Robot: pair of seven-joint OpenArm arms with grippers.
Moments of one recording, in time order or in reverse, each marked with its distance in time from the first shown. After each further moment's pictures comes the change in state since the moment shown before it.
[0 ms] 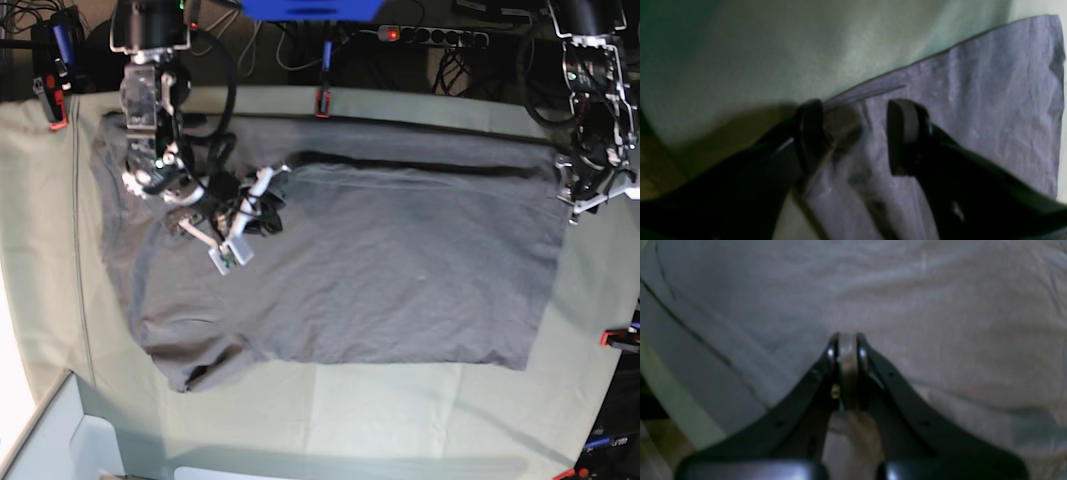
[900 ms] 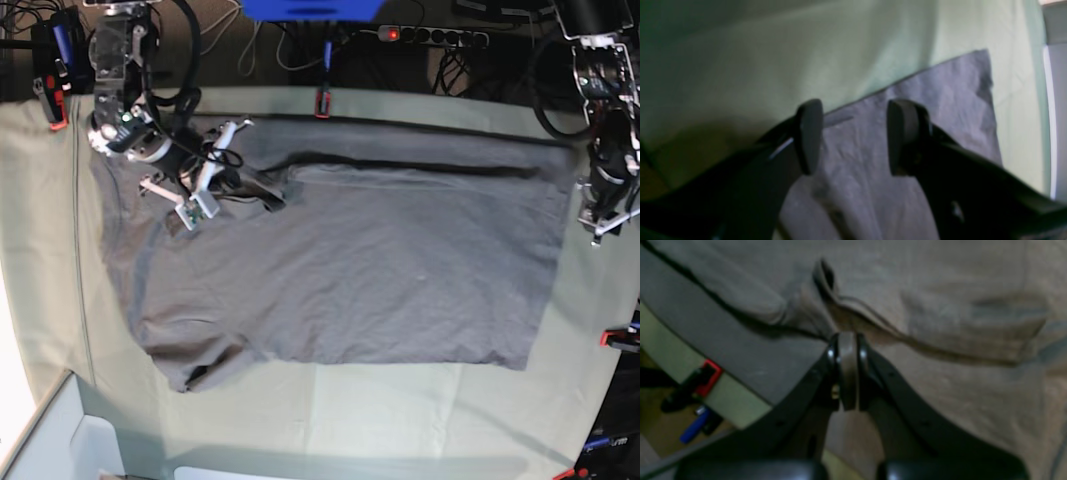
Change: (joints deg) left arm 0.0 0.3 -3.6 7.6 0.2 0.0 0.0; right arm -10.6 4.5 1.7 11.1 0.0 0.0 -4.3
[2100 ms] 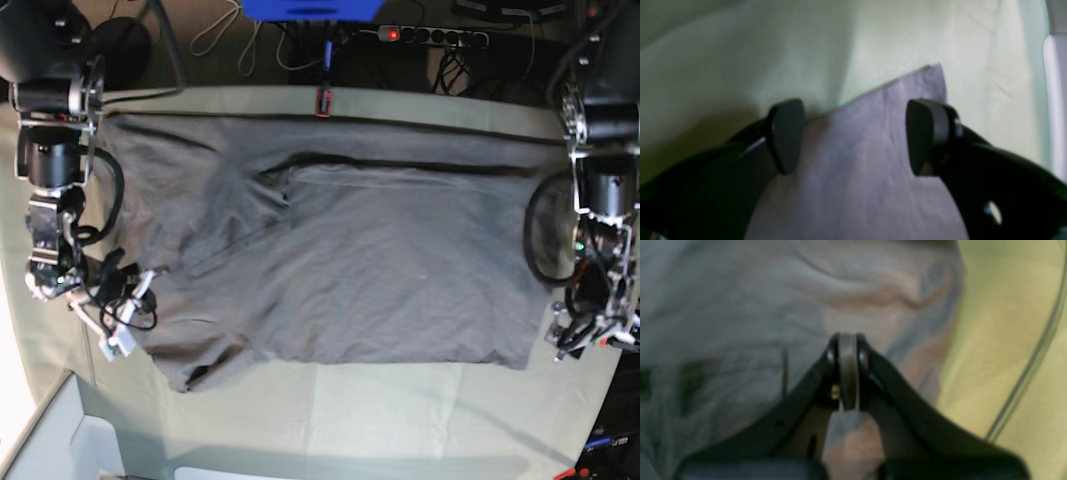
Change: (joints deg) left arm -40.4 -5.2 24.7 -44.5 2.4 -0.2 -7.0; right arm 36.4 14.5 0.2 -39.9 -0.2 -2.4 4.9
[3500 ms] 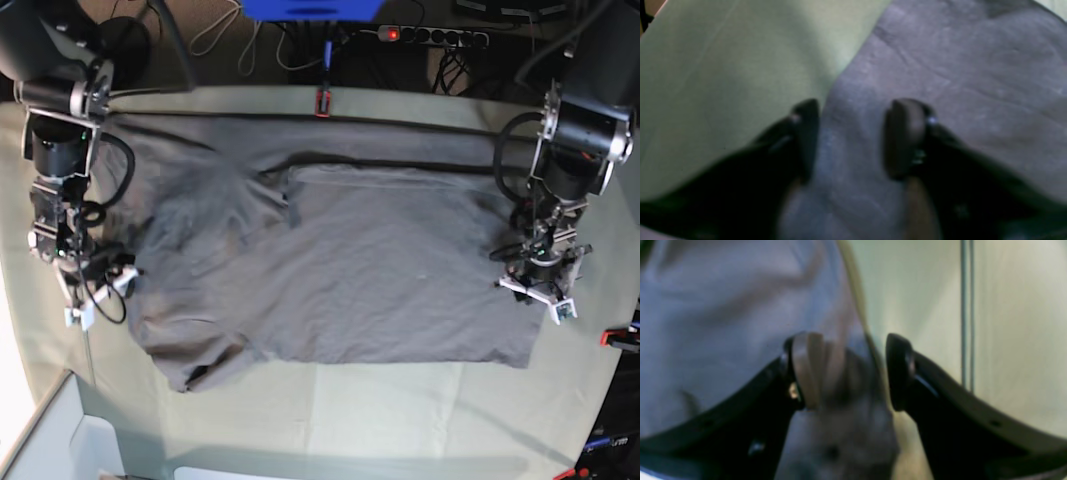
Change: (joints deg) left arm -0.5 5.0 17.8 -27.0 19.6 -20.8 -28.1; right arm -0.6 -1.2 9.0 -13.7 0.5 -17.9 12.3
